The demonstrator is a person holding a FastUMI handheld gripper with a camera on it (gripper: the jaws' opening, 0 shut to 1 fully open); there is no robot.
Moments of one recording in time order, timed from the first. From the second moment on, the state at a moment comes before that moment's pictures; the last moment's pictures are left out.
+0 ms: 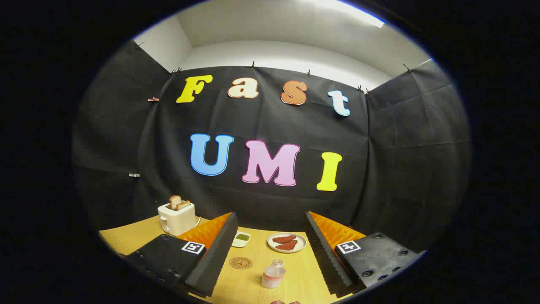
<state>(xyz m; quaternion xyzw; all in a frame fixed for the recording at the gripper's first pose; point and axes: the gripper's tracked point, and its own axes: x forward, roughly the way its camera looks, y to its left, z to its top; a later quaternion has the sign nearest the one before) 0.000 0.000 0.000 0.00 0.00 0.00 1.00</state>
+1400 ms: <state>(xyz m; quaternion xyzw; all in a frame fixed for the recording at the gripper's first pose) 0.030 -0.017 -0.081 0.05 0.05 0.02 1.00</state>
